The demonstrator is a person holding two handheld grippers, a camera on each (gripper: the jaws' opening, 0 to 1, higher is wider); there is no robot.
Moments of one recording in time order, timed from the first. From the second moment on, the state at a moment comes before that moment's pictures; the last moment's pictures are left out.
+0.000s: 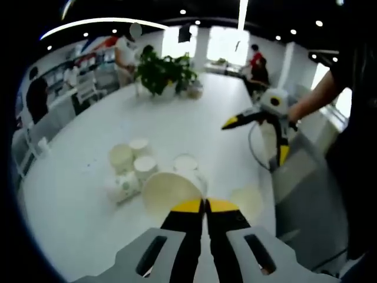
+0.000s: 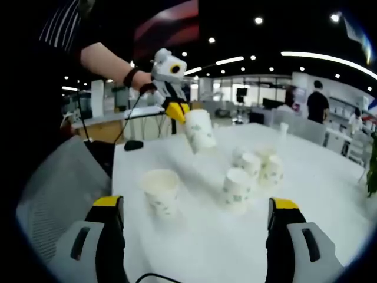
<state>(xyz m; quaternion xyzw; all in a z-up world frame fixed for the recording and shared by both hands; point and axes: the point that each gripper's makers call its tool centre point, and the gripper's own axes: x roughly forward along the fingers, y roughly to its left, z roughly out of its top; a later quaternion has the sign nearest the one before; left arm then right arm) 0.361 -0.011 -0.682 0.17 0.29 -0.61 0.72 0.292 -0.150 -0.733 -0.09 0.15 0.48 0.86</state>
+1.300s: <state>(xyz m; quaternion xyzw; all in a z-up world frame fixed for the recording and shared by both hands) 0.298 -0.032 -0.659 0.38 0.30 -0.64 0.60 0.278 -0.144 -0.732 -0.07 0.14 0.48 0.86</state>
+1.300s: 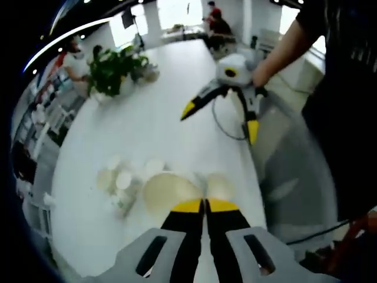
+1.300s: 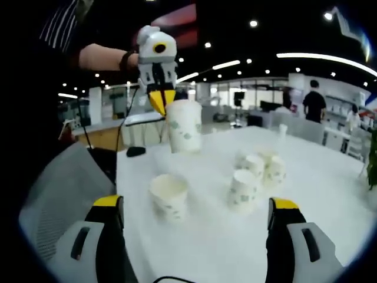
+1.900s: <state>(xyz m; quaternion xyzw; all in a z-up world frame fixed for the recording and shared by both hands) 0.272 -0.041 -0.674 0.41 0.33 -0.64 0.56 0.271 -0.144 -0.732 -0.06 0.14 0.48 0.87</state>
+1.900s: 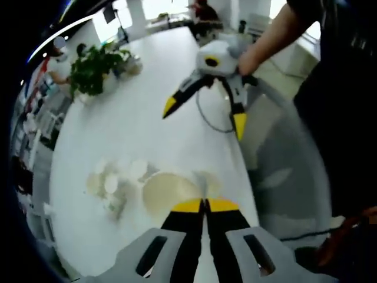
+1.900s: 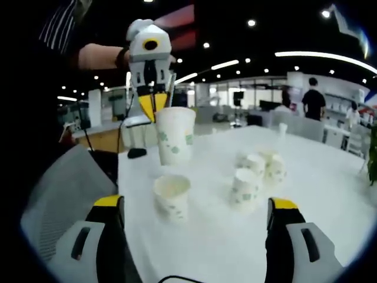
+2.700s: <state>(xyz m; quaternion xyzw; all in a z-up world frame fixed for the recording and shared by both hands) 0.256 -0.045 -0.714 0.43 0.37 -0.63 0.53 0.259 -0.147 -0.734 -0.04 0.14 0.47 0.87</state>
